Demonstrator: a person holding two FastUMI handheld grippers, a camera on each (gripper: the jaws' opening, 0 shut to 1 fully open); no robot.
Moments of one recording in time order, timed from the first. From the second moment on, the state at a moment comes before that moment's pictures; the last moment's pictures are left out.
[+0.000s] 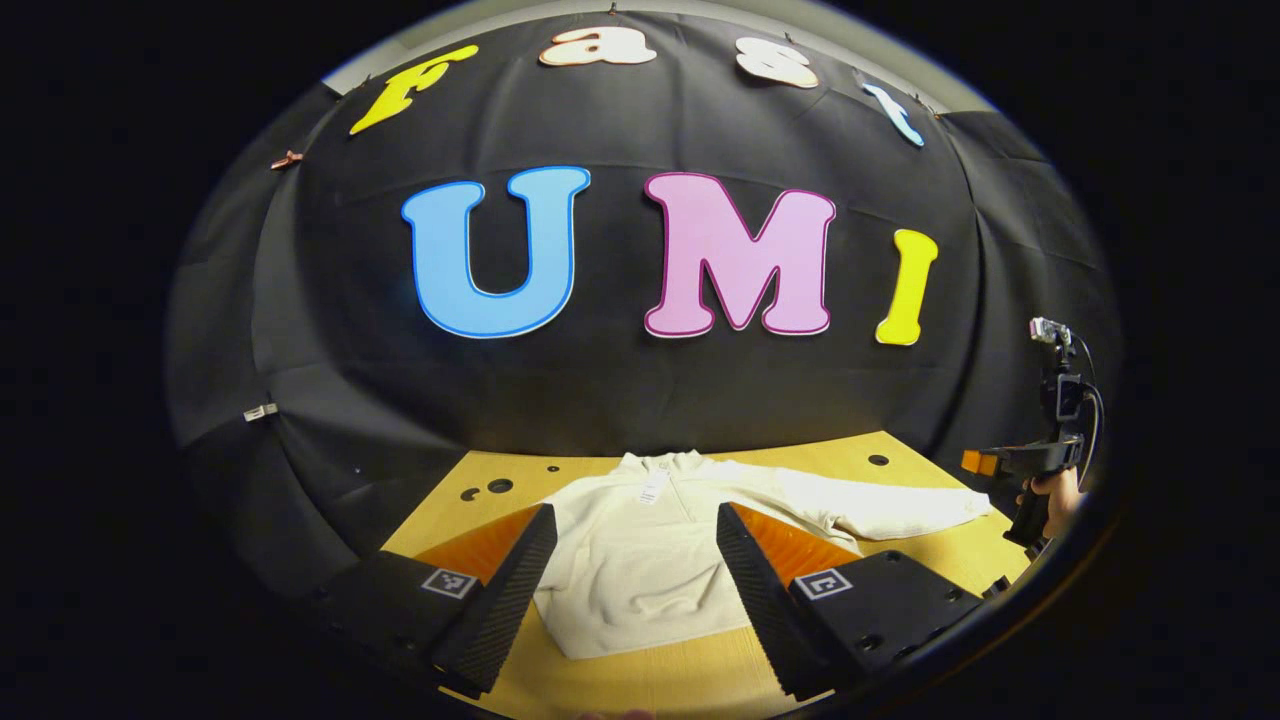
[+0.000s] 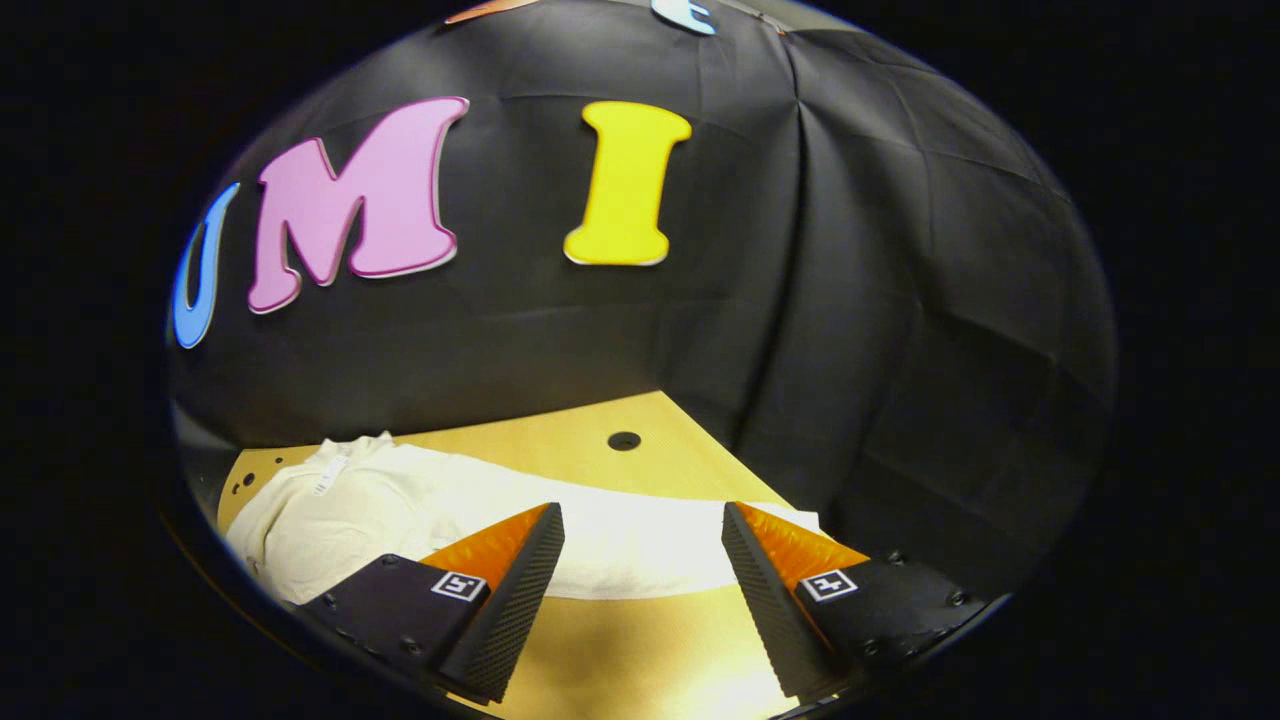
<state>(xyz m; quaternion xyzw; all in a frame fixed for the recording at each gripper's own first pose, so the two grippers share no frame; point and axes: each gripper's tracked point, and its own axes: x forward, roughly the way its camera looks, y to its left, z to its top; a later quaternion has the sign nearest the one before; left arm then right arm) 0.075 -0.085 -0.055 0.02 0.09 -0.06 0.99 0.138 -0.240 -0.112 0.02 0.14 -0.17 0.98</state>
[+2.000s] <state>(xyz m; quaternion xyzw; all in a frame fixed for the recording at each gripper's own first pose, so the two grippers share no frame) 0.092 -0.128 -0.102 0.02 0.17 -0.06 0.98 0.199 -0.384 -0.250 0.06 0.31 -0.24 0.92</state>
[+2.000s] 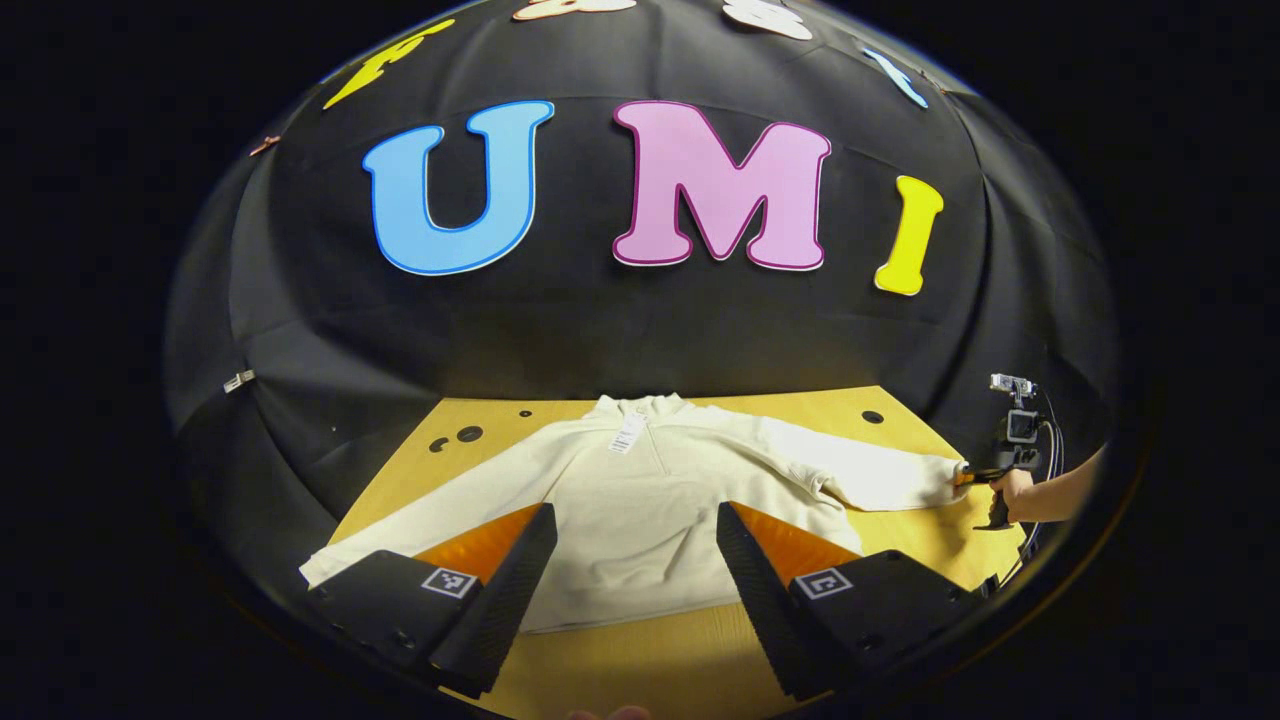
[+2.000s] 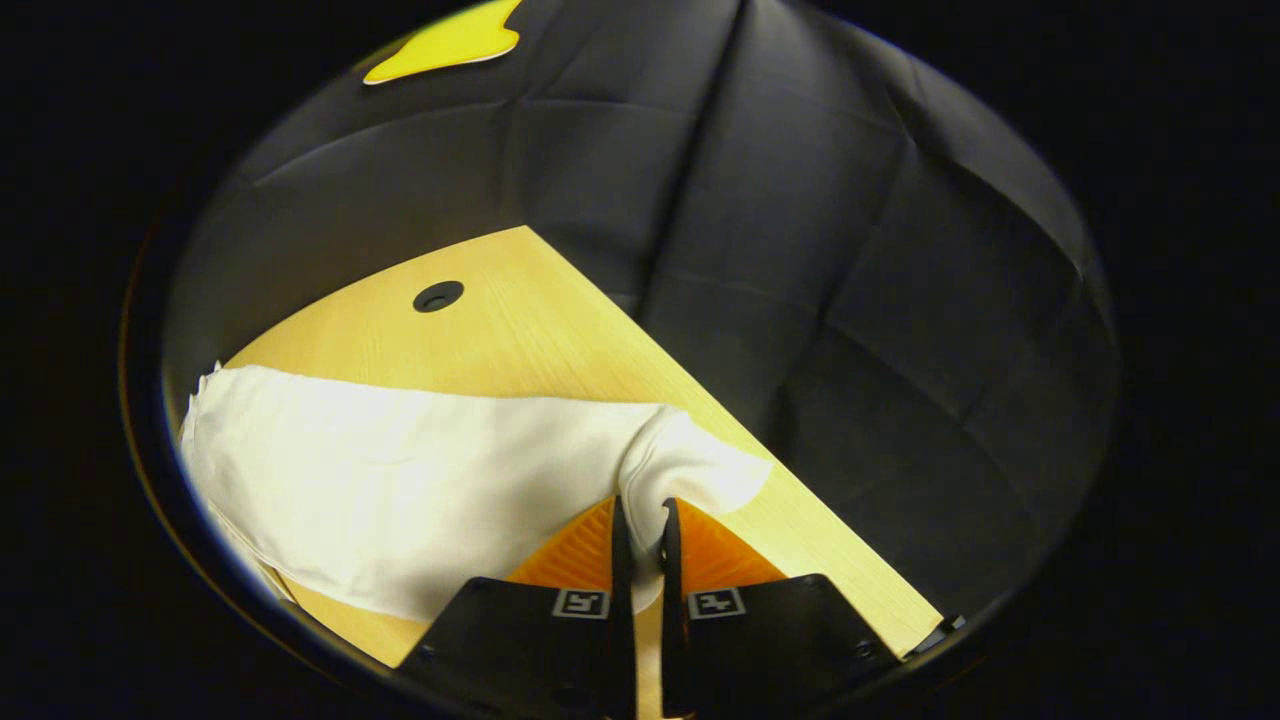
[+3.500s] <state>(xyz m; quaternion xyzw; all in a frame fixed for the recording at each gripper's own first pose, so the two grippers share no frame) 0.045 0.040 -0.120 -0.09 0.17 0.08 0.98 0.328 -0.001 -0.043 -0.02 0.20 0.05 0.98</state>
